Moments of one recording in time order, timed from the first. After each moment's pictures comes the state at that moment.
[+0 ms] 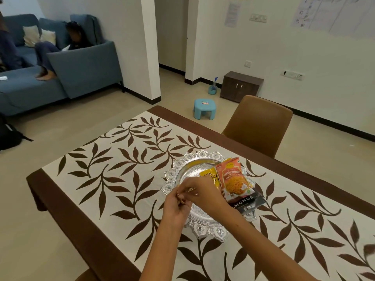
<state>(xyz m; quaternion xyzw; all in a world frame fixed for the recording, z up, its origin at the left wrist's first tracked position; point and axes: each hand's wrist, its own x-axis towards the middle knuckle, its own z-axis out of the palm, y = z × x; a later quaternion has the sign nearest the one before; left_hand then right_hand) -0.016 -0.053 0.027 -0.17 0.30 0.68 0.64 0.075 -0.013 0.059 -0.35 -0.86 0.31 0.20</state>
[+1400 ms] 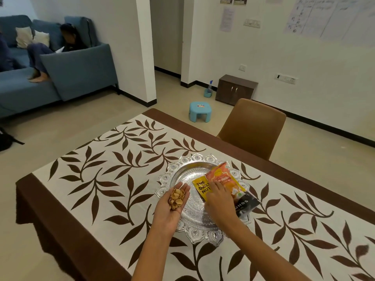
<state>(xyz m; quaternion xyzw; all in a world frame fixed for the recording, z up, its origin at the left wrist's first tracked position) -0.024 -0.060 0.022 -0.10 0.30 0.68 0.66 0.122 0.005 -0.008 -0.51 -0.86 -0.03 0.08</state>
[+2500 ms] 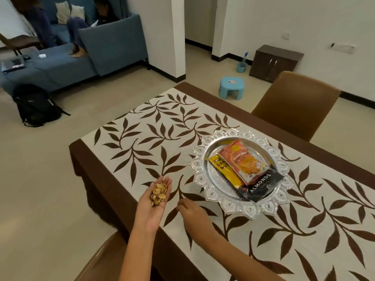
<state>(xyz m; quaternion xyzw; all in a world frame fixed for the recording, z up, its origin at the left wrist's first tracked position) -0.109 -0.157 -0.001 -0.16 0.31 0.75 0.56 0.022 -0.115 -0.072 -0.30 -0.93 0.18 0.12</state>
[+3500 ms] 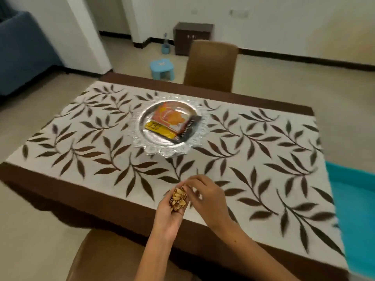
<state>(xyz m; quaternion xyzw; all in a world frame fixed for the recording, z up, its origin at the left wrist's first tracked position) 0.061 -0.256 -0.009 -0.05 0.41 0.57 0.71 0.179 -0.242 -0.005 -0.50 -0.75 0.16 0.41</state>
